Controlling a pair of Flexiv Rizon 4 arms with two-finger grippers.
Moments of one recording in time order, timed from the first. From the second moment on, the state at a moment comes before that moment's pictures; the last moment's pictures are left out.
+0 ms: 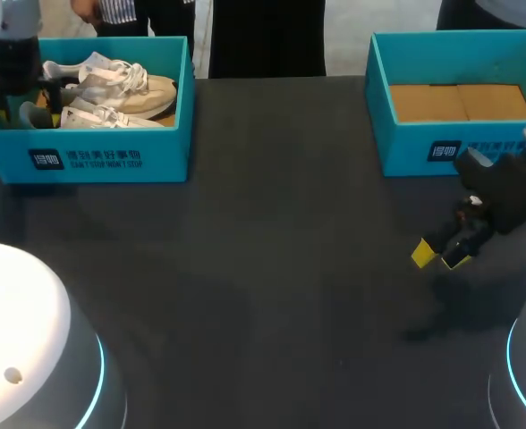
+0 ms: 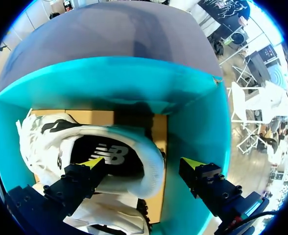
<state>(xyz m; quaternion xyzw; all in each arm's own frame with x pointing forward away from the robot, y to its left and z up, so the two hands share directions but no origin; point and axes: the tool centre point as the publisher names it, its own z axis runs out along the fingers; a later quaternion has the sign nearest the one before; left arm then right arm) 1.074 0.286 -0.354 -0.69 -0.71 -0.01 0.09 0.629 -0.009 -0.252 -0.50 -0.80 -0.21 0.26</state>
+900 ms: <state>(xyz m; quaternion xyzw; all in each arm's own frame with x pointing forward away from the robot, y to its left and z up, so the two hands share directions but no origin) 1.069 0.289 -0.381 -0.70 -0.71 0.00 0.09 0.629 -0.009 -0.252 -0.50 -0.80 -0.21 0.26</state>
